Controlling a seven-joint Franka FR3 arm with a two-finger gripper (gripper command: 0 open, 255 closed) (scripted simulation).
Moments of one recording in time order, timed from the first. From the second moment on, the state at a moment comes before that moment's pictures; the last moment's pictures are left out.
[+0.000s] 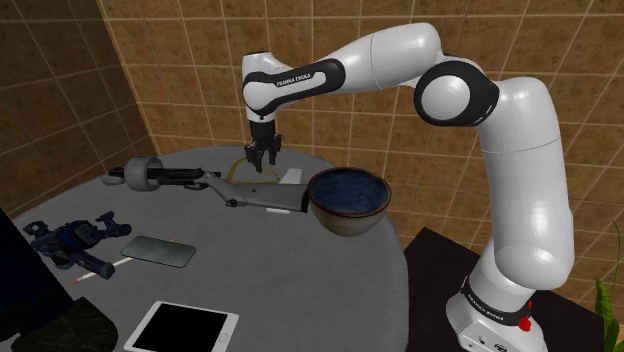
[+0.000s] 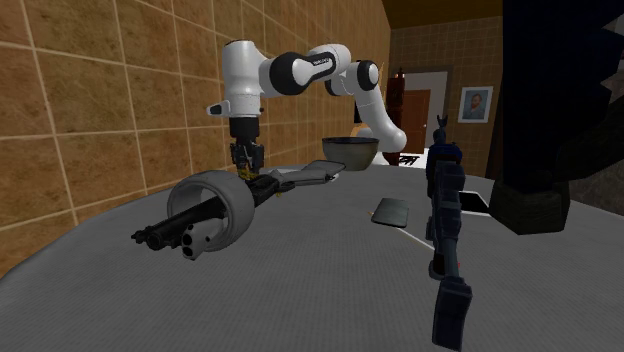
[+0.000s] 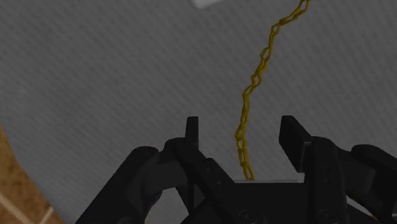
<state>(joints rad) 0.07 0.48 0.18 -1.41 -0.04 1.90 0.08</state>
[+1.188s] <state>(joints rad) 0.07 0.47 0.18 -1.32 -0.04 1.80 0.08</state>
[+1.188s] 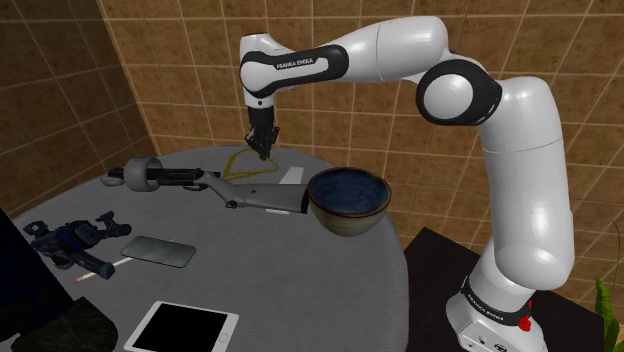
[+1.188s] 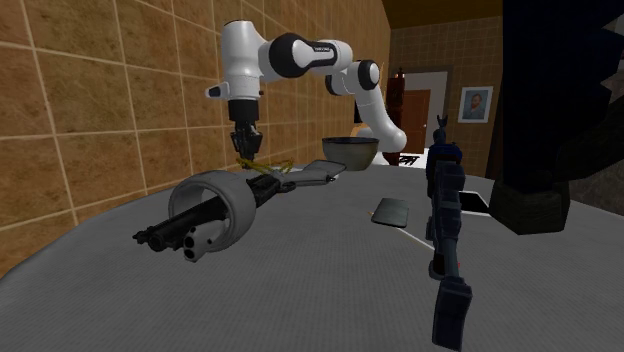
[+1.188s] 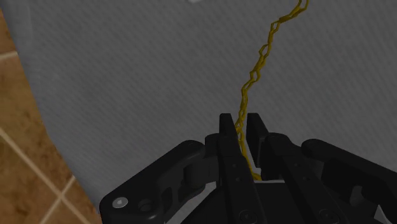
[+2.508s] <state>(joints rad) 0.10 0.56 0.18 -0.90 -0.05 1.47 0.08</state>
